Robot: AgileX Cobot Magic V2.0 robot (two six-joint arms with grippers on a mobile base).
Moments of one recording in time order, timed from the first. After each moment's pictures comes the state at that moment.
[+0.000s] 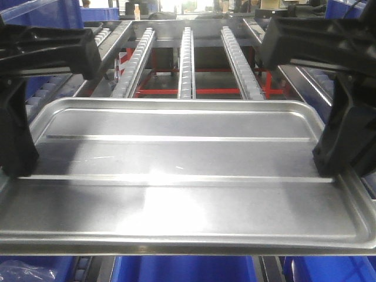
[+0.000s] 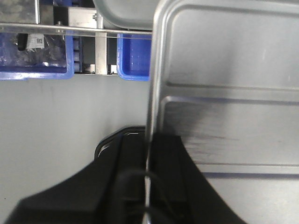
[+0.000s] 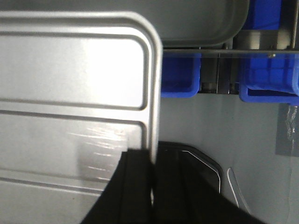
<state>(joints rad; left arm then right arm) -1.03 1.25 -0.91 0.31 0.99 -1.09 0.89 1.15 -0.80 -0.27 0.84 1.06</state>
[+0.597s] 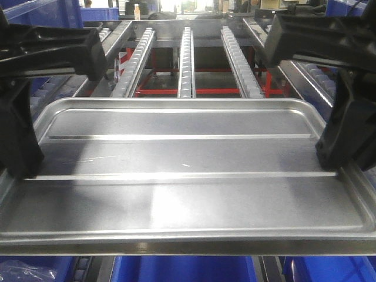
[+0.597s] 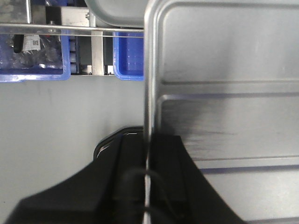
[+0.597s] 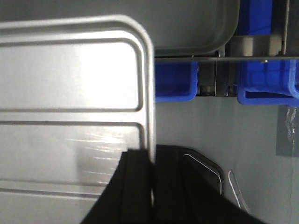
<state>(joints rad) -1.06 1.25 -0.91 0.32 0.99 -1.10 0.86 1.15 -0.80 -0.27 0.83 1.06</state>
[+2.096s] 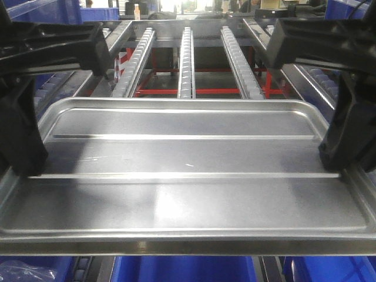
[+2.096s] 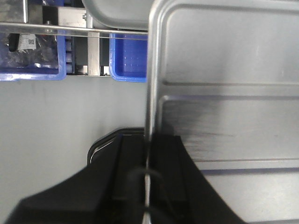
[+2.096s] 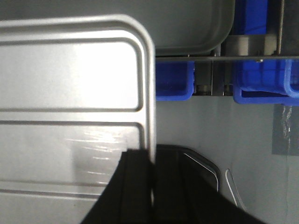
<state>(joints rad) -1.06 1.25 -0.91 0.32 0.97 -1.12 0.86 1.15 -0.80 -0.28 0.84 1.06</state>
